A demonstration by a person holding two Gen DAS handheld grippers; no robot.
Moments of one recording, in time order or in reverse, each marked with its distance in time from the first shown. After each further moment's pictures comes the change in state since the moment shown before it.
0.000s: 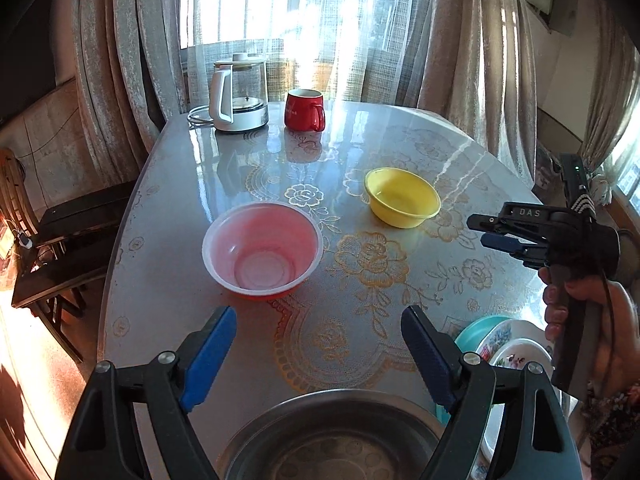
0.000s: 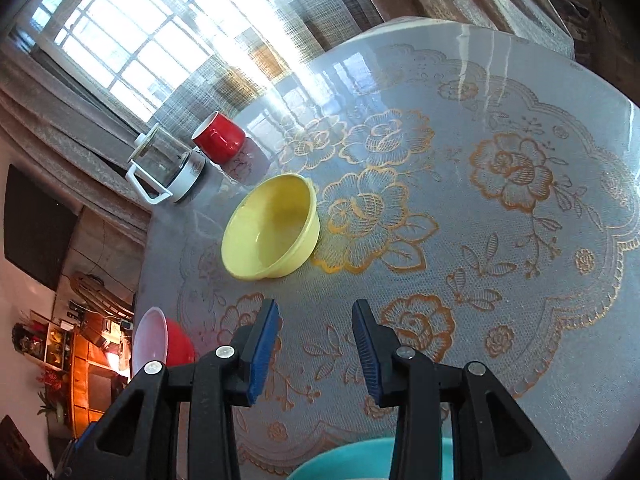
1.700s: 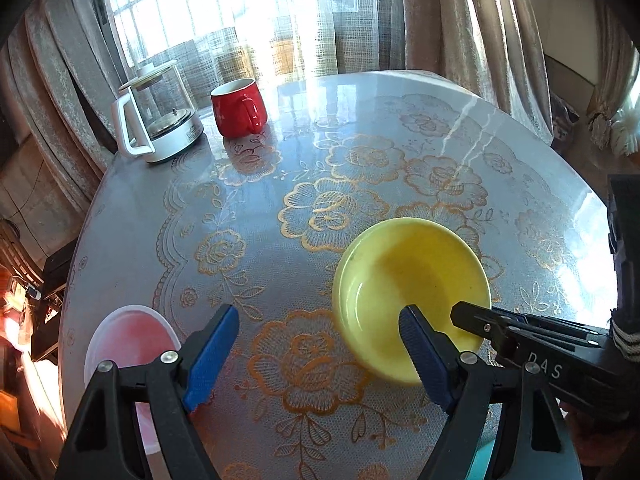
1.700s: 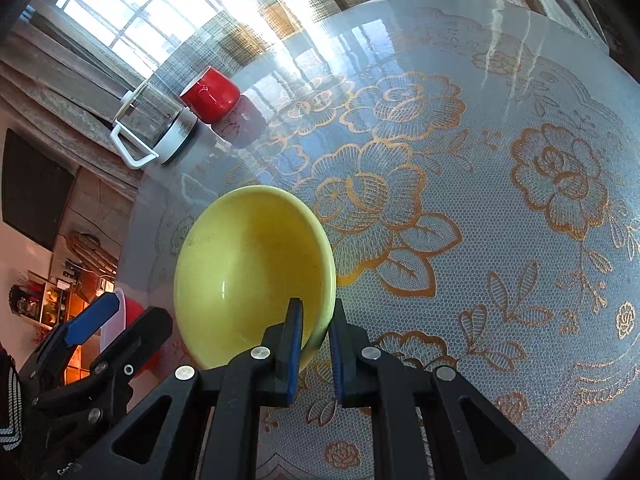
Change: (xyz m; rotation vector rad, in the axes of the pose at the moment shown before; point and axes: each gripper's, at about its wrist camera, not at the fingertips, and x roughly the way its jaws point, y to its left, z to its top) left arm 0.140 -0.108 0.082 0.165 0.084 0.101; right arm 0.039 -0.030 0.008 -0.098 0.134 0.008
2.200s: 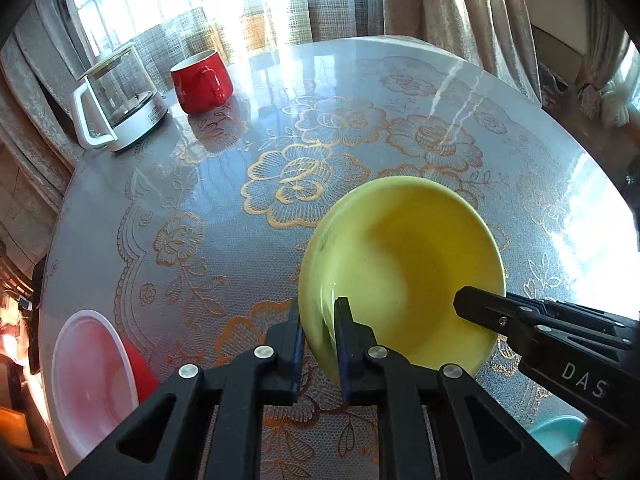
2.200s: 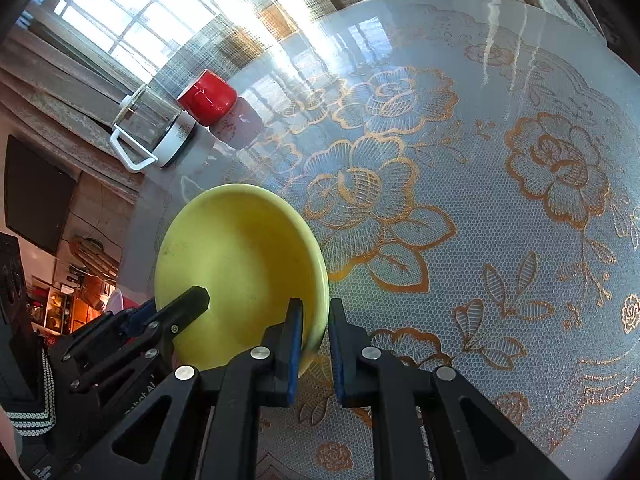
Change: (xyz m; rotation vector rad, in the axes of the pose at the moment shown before) left arm 0.038 -0.016 -0.005 0.072 0.093 -0.038; right arm 0.001 -0.003 -0.003 0.019 -0.009 0.017
